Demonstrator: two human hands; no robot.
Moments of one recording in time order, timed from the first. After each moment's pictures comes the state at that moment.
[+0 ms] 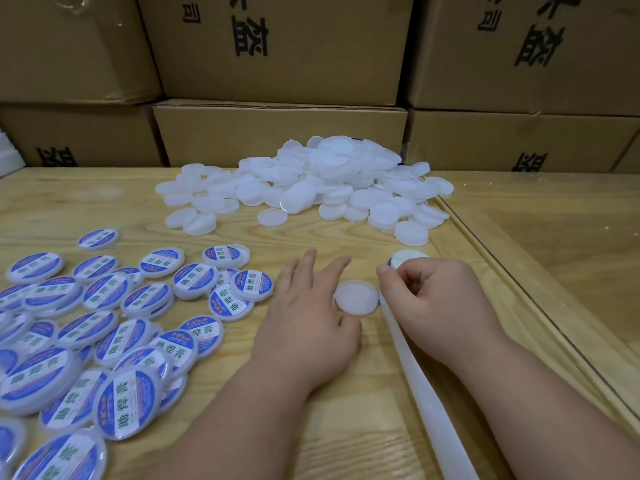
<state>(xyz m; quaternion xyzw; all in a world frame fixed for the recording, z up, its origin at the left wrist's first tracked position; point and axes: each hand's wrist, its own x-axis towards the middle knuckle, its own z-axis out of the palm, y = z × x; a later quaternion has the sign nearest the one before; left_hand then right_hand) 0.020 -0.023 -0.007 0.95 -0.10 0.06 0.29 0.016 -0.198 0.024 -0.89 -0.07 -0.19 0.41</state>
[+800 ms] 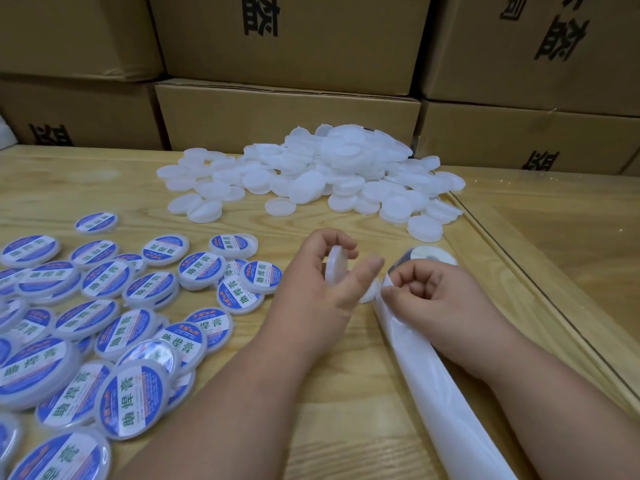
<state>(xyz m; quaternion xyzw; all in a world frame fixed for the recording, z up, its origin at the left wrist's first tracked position) 0.029 -0.019 0.007 0.74 -0.10 0.09 0.66 0.022 -0.196 0.012 -0.82 -0.07 -0.01 0.56</state>
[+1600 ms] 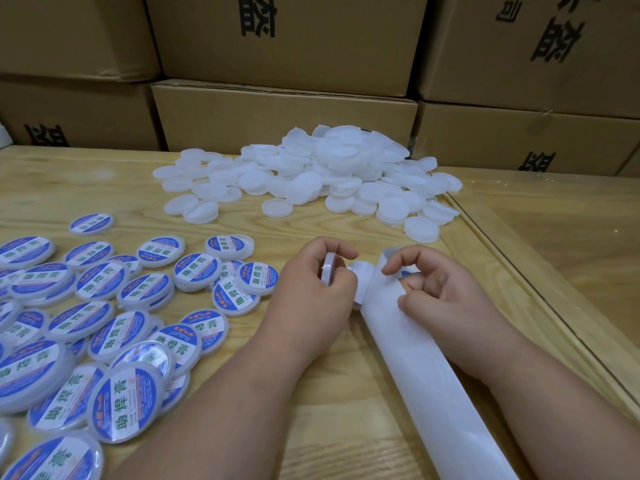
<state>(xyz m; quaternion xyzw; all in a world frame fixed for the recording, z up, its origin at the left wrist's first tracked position) 0.033 -0.022 0.005 0.75 -0.05 0.08 0.66 0.016 -0.195 0.022 -0.78 -0.12 0.00 0.62</state>
